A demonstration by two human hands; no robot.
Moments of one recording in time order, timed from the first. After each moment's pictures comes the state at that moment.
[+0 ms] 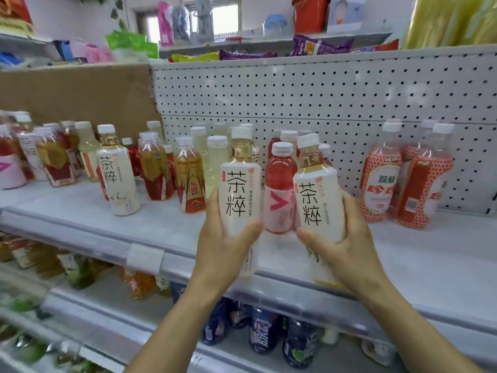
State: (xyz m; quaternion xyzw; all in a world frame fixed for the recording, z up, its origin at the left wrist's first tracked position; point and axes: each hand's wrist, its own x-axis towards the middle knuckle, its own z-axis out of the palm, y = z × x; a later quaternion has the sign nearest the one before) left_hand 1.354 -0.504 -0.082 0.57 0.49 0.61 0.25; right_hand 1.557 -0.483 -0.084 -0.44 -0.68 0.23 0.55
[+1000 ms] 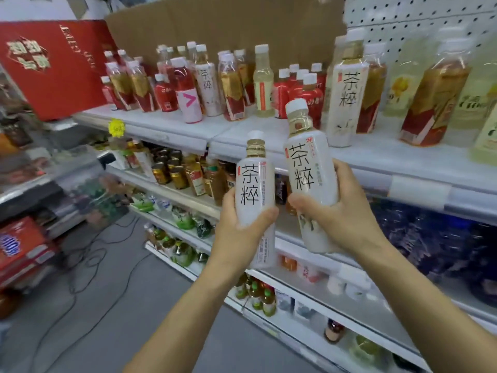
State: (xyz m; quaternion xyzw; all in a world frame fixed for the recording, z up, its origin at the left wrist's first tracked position) left_hand 0.936 -0.633 -0.148 0.44 0.62 0.58 0.31; right_hand 1.099 -0.567 -0.126 -0.39 -0.68 0.41 0.47
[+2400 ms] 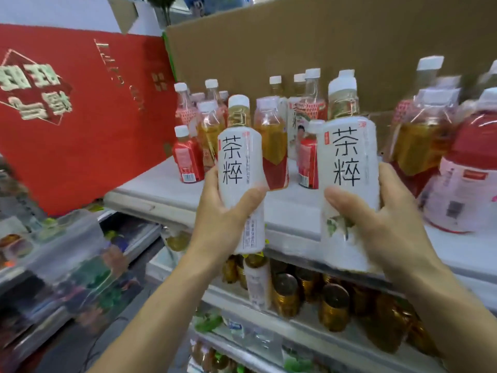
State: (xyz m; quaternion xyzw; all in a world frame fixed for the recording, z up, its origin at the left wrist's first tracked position) left_hand 0.261 -0.323 -0.082 0.52 0.53 0.61 0.26; right_hand 0.473 -0.317 -0.073 -0.40 -0.62 0.36 0.57
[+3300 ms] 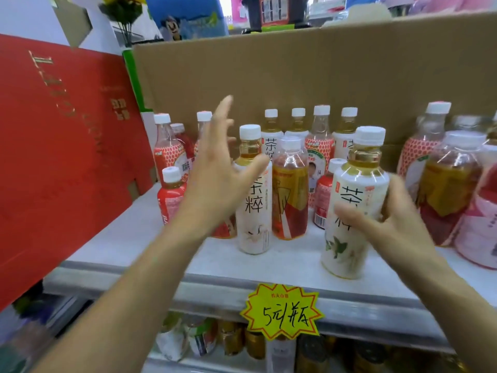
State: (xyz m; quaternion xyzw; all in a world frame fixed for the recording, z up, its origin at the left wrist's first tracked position) left_hand 0.168 -0.204 0.008 0.73 0.46 0.51 0.08; right_hand 0.400 -0.247 -0.054 -0.50 -0.58 0.24 0.59
